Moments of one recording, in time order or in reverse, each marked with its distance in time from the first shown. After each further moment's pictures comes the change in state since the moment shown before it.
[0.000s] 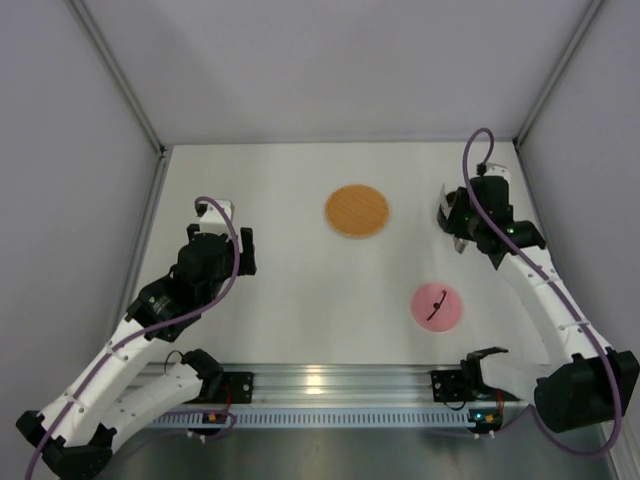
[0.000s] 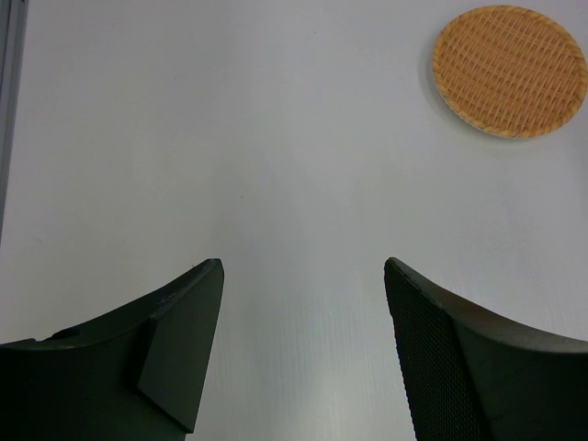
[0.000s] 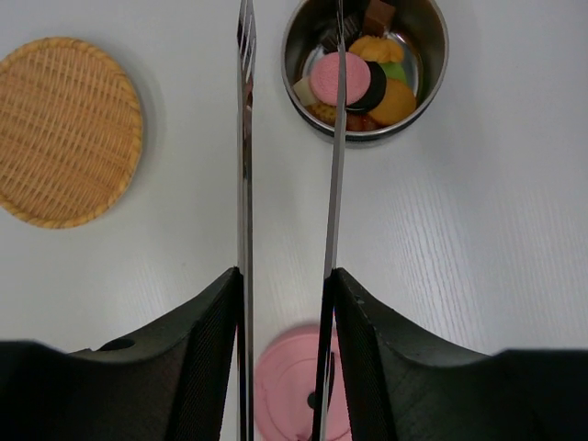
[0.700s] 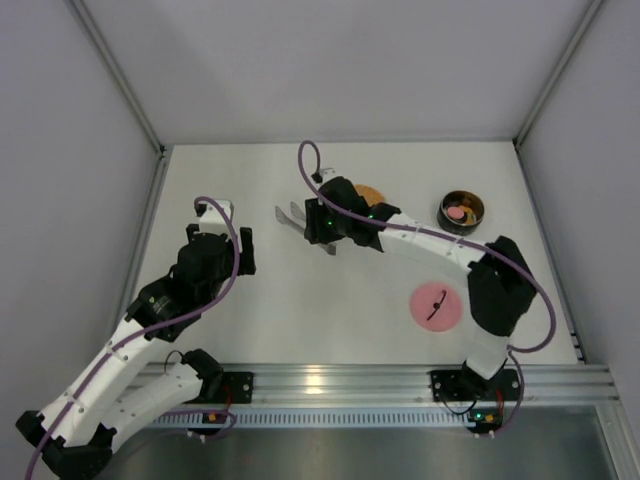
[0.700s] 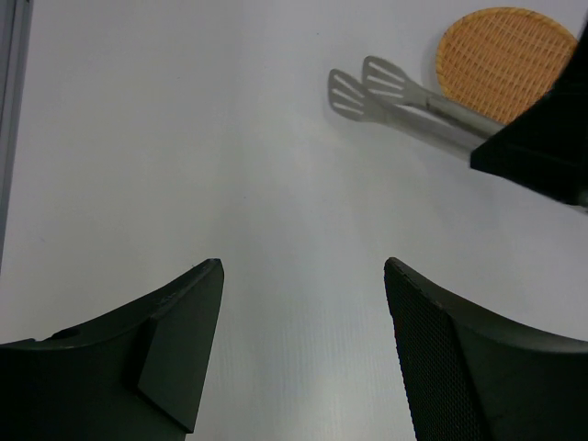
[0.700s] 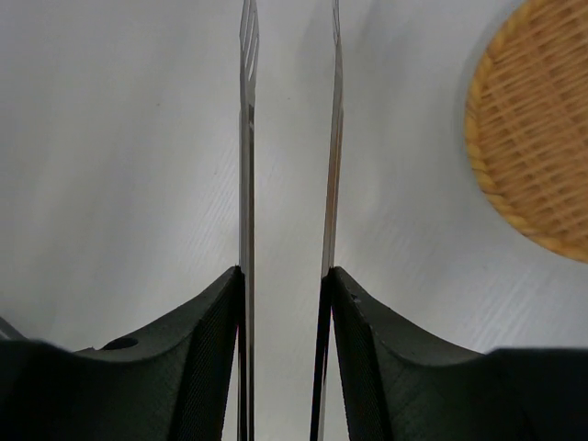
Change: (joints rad) left arm 0.000 0.000 0.000 0.000 -0.008 0.000; right arm 0.642 0.592 0.352 0.279 -0.166 0.093
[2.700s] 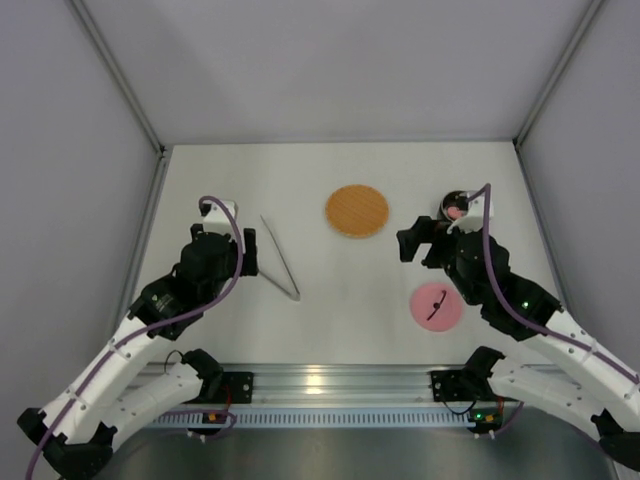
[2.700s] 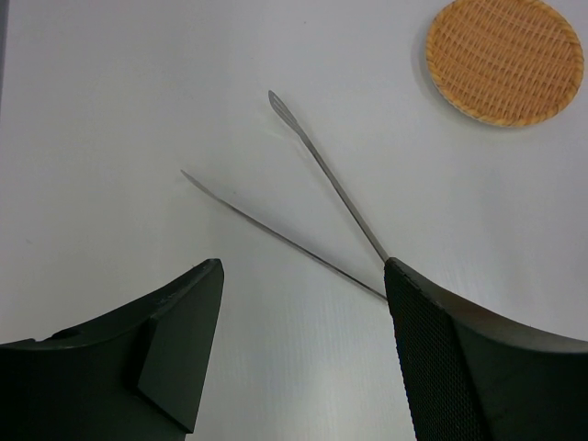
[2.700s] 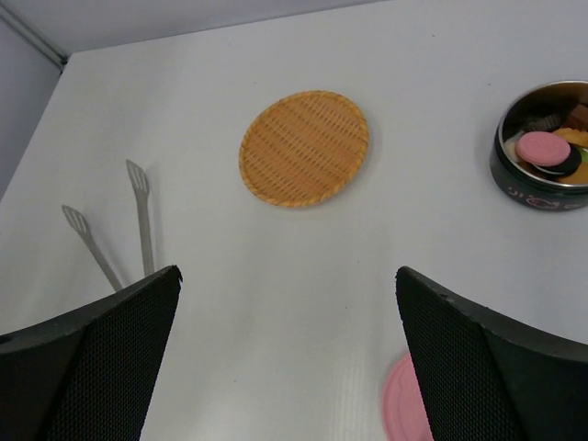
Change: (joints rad) left arm 0.000 0.012 -0.003 0.002 0.027 0.001; right arm -0.016 -0.982 -0.503 -0.093 0.441 0.005
